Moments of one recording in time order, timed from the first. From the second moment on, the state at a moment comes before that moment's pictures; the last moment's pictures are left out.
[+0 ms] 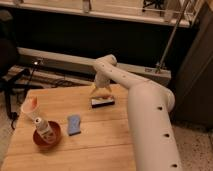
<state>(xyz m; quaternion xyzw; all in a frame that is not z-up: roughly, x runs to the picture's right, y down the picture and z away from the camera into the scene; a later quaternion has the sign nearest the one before) -0.043 0.020 0.967 -0.13 -0.29 -0.74 0.59</state>
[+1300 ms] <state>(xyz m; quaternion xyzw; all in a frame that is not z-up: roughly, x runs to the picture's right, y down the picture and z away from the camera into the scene) -0.022 0.065 0.967 -0.20 -0.30 -0.71 0.61</state>
